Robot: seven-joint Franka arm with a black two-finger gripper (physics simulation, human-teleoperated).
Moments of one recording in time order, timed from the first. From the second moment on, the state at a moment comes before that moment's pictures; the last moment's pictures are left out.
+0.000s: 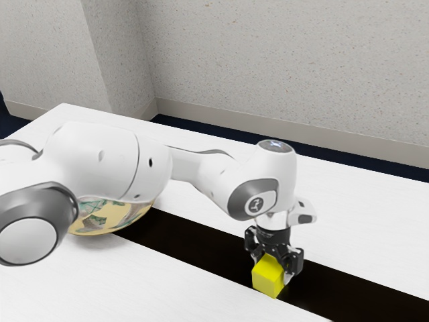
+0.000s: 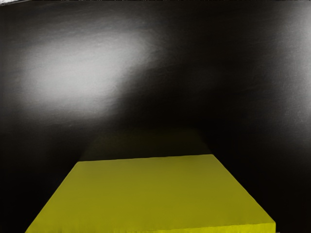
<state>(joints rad) -0.54 0.58 0.00 -1.66 -0.10 2.12 -0.29</state>
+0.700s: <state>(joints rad) -0.36 0.33 0.09 -1.72 -0.06 2.01 -0.32</state>
